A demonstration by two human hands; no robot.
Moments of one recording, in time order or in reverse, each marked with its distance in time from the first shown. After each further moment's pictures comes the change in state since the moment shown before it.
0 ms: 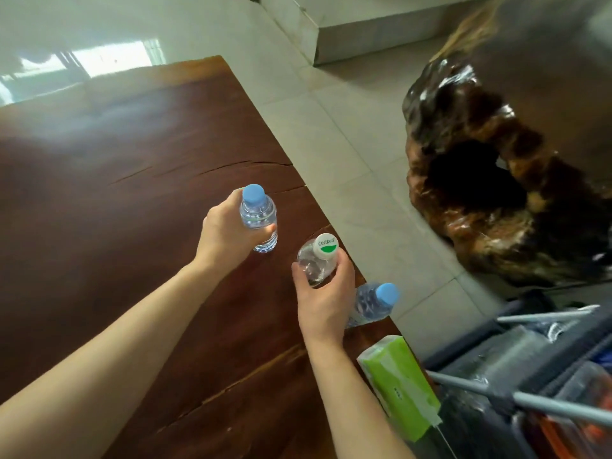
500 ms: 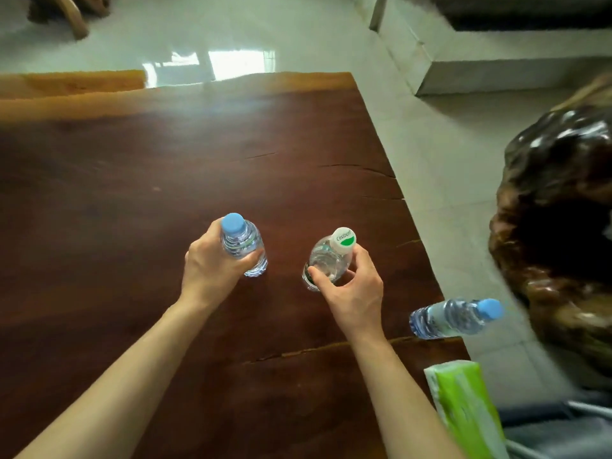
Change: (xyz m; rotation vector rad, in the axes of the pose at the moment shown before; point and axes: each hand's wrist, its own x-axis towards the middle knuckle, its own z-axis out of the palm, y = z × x) left_hand -0.148 -0.089 -0.146 0.101 0.395 -0.266; right_hand -0.071 -0.058 0.031 0.031 -0.511 -0.273
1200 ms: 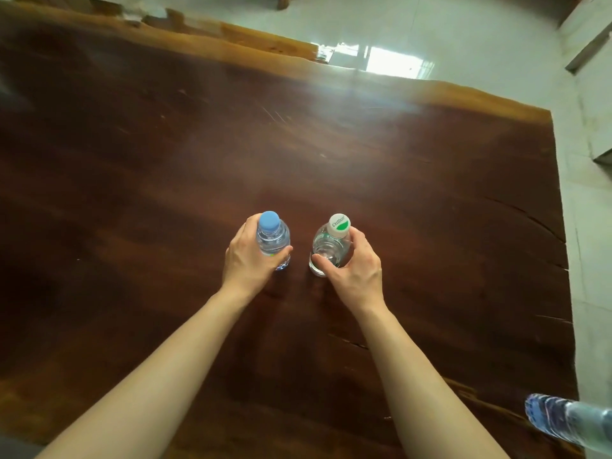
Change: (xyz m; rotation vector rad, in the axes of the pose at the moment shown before) left_hand -0.078 -0.132 -0.122 0.064 0.332 -0.291; right_hand -0.055 -0.080 0.174 -0.074 -0.520 -0.257
